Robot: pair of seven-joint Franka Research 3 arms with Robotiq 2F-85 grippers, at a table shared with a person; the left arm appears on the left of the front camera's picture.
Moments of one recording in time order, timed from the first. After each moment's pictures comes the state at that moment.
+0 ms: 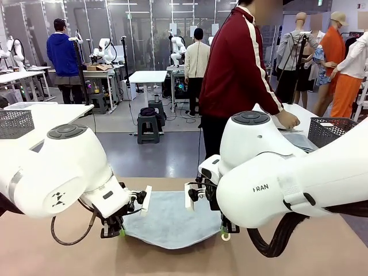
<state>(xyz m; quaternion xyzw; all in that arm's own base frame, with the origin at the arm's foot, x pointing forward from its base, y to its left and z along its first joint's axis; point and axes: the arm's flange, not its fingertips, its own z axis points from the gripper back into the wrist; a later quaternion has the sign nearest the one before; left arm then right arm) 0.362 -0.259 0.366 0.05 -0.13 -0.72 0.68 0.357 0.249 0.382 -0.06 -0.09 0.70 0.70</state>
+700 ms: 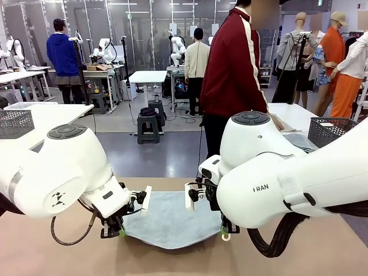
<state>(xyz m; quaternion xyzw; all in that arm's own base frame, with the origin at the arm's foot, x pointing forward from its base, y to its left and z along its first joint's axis) 0.363 -0.259 0.366 0.05 -0.13 -0.72 0.68 0.357 0.248 0.382 -0.06 -0.08 0.70 0.70</state>
